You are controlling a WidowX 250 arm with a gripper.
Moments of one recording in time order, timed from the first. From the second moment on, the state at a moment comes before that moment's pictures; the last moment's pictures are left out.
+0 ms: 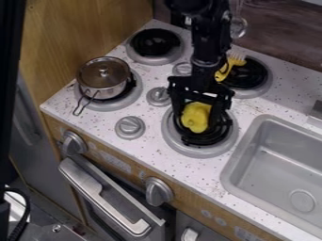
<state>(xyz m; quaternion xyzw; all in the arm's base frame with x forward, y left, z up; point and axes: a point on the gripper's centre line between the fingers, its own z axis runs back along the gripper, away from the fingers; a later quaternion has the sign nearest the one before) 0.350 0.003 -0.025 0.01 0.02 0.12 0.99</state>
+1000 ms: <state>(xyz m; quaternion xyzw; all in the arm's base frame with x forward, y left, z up) 0.401 0.058 0.028 0.03 -0.06 0.15 0.99</state>
